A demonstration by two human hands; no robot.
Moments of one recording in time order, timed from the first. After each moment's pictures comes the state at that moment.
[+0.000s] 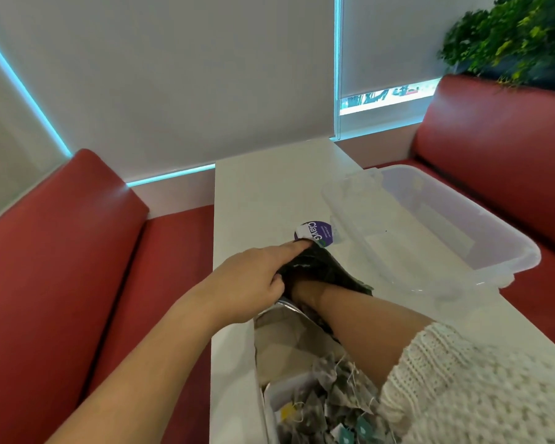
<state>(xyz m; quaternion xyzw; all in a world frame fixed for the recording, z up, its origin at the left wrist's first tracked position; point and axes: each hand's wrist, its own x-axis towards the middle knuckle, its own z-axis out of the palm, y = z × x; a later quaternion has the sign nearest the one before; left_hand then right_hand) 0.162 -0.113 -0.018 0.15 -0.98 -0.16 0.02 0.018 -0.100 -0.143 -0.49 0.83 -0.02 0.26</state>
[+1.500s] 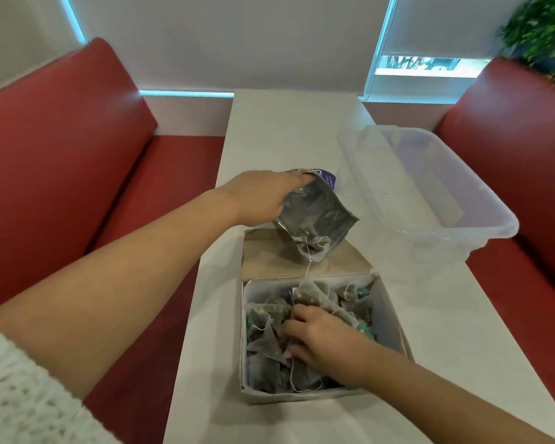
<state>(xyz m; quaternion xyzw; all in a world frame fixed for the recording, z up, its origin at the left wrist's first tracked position) 0.159 -0.108 -0.045 0.17 -0.98 -0.06 0.02 0.098 0.106 -0.154 -0.74 0.64 -0.04 0.18</state>
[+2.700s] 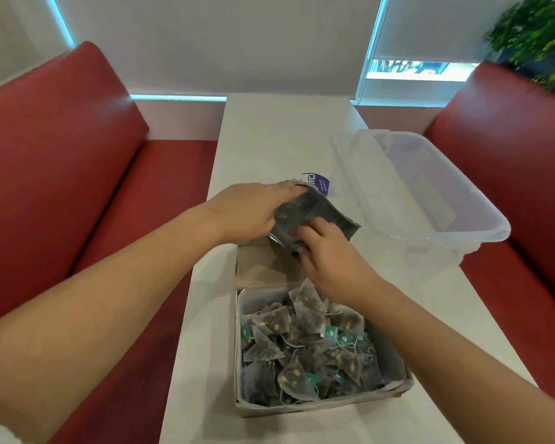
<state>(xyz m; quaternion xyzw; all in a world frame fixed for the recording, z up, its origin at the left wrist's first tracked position) 0.174 -0.091 -0.040 0.16 -0.98 -0.08 0.05 0.054 0.046 -0.106 -0.64 0.74 -0.20 0.02</state>
